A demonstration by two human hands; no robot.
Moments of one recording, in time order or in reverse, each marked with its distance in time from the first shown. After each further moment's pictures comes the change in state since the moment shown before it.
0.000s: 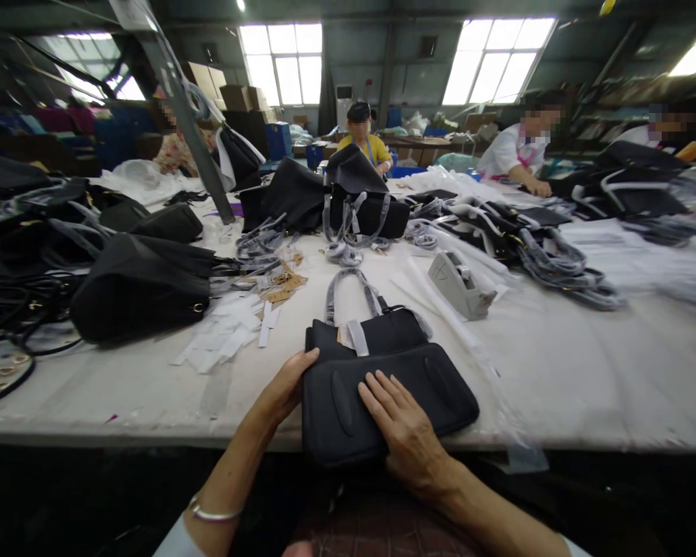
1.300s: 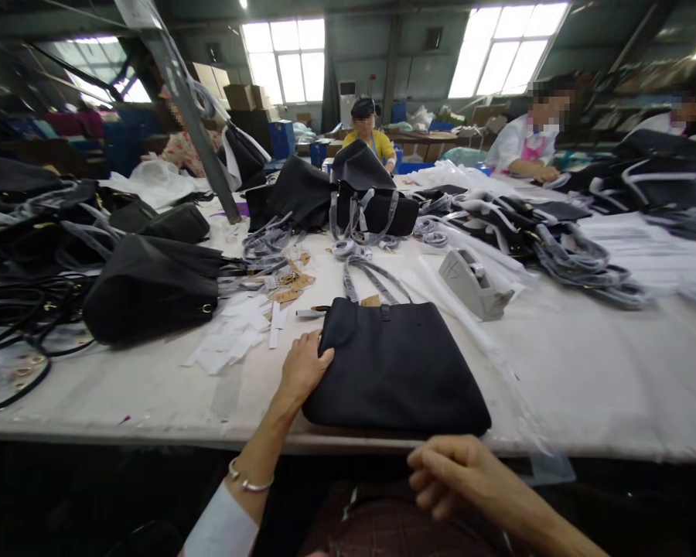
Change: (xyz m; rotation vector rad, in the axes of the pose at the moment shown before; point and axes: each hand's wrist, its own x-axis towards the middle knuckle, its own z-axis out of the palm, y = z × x) left_hand 0.037 0.010 -0.009 1.368 0.431 0.336; right_hand -0.031 0.003 -0.058 1.333 -0.424 0.896
